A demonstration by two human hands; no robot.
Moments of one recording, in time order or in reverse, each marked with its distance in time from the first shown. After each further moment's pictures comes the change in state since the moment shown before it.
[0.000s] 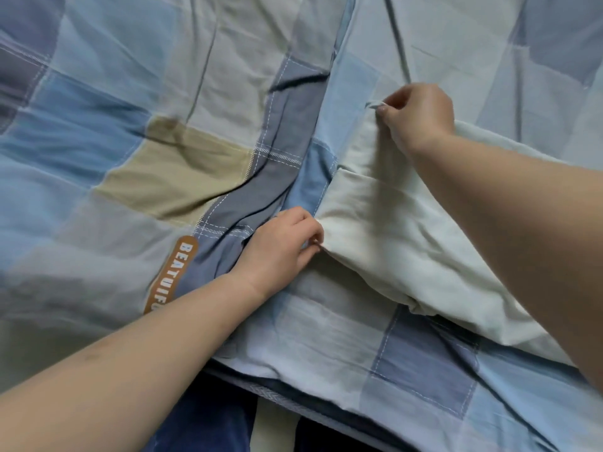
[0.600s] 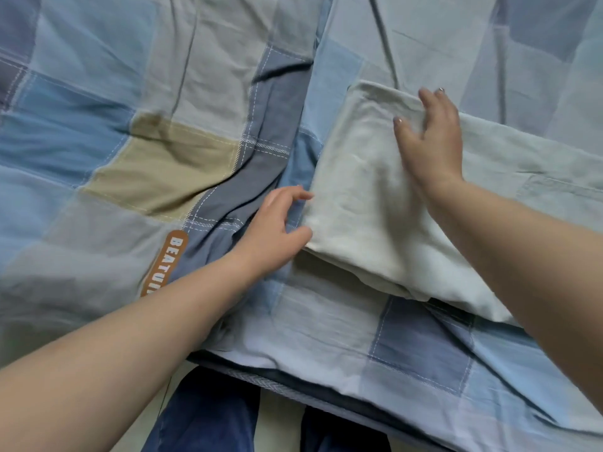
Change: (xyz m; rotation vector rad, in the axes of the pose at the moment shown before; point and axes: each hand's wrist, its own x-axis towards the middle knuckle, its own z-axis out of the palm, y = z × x) left_hand 0.004 0.002 0.000 -0.519 -0.042 -0.325; right_hand -0.048 0.051 0.001 0.162 0.113 -0.052
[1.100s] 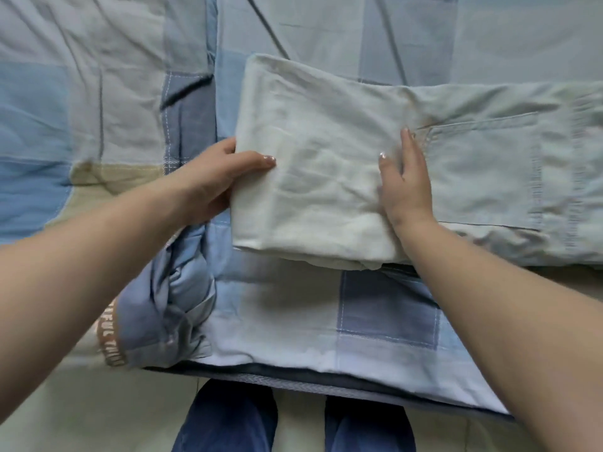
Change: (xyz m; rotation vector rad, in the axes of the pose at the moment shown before) left_hand 0.047 0.092 0.003 -0.374 -0.290 -0.244; right_hand -0.084 0.093 -0.036 0.344 0.099 0.268
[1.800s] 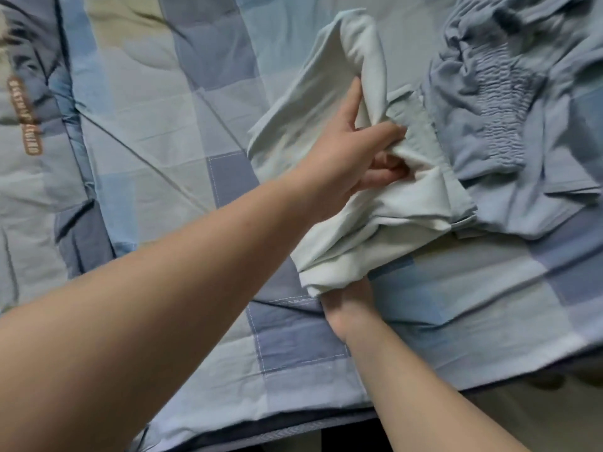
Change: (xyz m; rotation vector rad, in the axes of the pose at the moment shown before) left_hand 0.020 0.081 0.344 0.017 -0.436 0.130; right_hand -0.096 0.067 -0.087 1.161 0.077 0.703
